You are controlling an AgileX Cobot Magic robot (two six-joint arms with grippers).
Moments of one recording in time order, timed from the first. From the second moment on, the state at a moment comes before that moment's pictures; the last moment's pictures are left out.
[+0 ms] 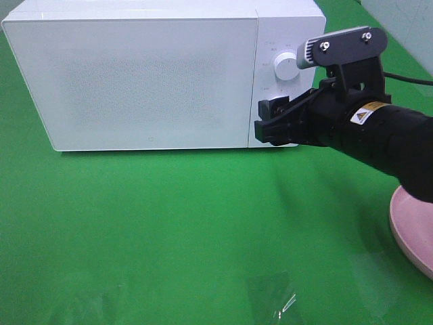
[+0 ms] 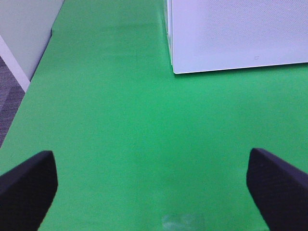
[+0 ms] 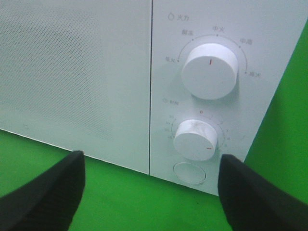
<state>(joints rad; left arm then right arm) 0.05 -0.01 -0.50 -0.06 1.05 0.14 0.61 1.57 -0.55 0.48 -0.69 -0.33</state>
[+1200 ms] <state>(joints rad) 0.05 -0.01 -0.50 -0.06 1.05 0.14 0.70 1.81 -0.55 0.68 -0.91 0.99</state>
